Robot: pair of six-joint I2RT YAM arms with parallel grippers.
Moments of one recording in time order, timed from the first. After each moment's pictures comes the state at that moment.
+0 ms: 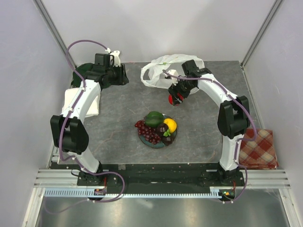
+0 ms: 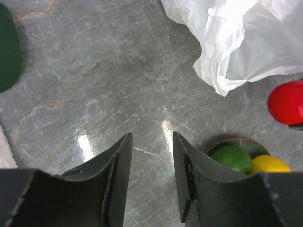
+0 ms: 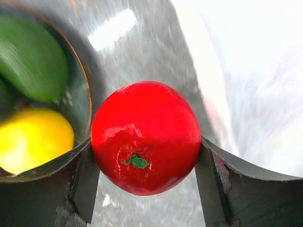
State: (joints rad) left arm -0.18 1.70 1.56 -0.55 0.24 -0.09; right arm 0.34 1.99 1.70 -0.85 -0.41 -0.57
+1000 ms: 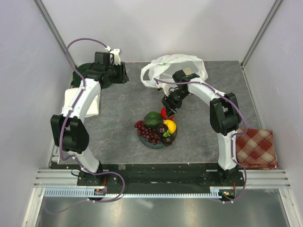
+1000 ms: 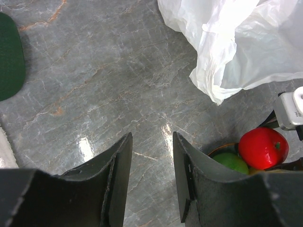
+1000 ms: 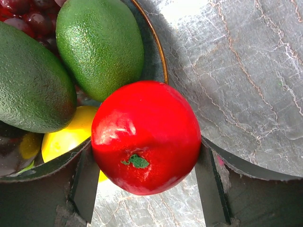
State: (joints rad) left arm -0.18 1.71 1.59 -0.55 0.24 -0.09; right arm 0.42 2.12 1.72 -0.98 -0.64 -0.60
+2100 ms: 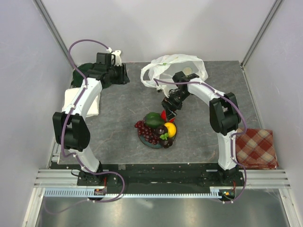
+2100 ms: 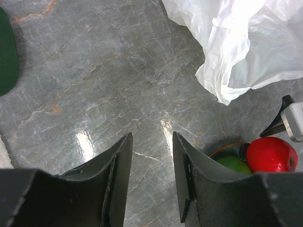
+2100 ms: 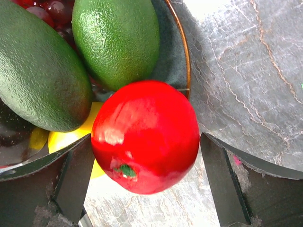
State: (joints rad) left arm -0.18 1.74 1.59 -0.55 0.24 -0.09; right arm 0.42 2.13 1.72 -1.05 -0.68 -0.62
